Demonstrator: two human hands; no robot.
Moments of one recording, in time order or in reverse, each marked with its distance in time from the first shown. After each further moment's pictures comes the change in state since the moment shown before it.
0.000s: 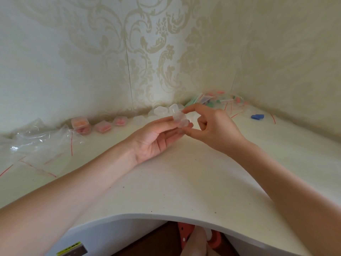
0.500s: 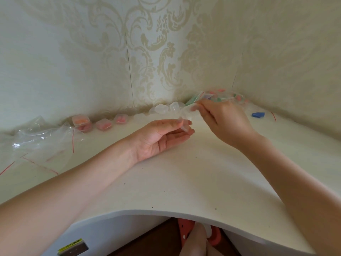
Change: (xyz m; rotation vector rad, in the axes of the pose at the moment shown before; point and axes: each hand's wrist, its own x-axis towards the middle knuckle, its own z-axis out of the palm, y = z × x) left_hand -0.001 -0.003 -0.001 0.143 -0.021 -0.054; right_hand 0.006 0.013 -0.007 -0.301 0.158 -0.200
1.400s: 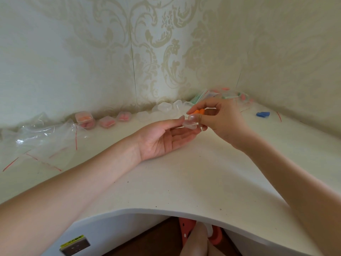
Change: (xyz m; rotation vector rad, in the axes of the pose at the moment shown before) left_hand 0.003 -0.001 -0.003 -0.175 -0.028 -0.119; right_hand 0.008 -0.018 0.005 0.849 -0.121 0.481
